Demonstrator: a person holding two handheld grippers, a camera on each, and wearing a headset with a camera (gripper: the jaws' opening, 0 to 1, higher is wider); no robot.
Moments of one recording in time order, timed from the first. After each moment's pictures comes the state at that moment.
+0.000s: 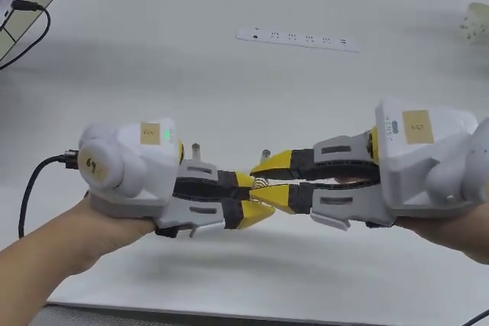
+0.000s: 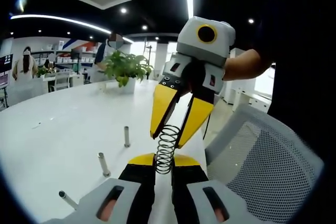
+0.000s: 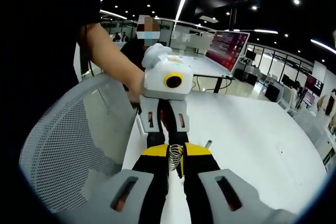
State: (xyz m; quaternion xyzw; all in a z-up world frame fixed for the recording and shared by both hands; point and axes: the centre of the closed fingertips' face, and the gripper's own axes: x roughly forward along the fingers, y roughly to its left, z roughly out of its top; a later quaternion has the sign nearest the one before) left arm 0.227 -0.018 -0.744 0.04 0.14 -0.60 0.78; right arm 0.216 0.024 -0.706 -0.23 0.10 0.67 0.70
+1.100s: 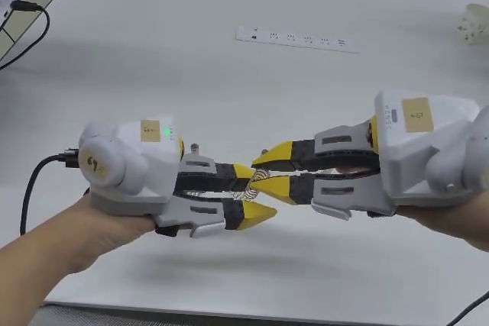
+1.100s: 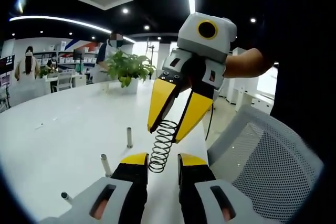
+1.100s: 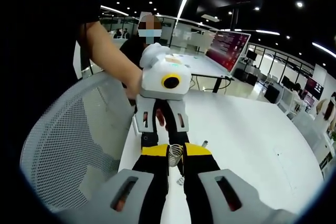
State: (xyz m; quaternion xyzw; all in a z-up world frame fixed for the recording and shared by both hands) left arm 0.228 -0.018 -0.741 0.04 0.14 -0.59 0.79; right arm 0.219 0.024 -0.700 -0.25 0.10 0.66 0.70
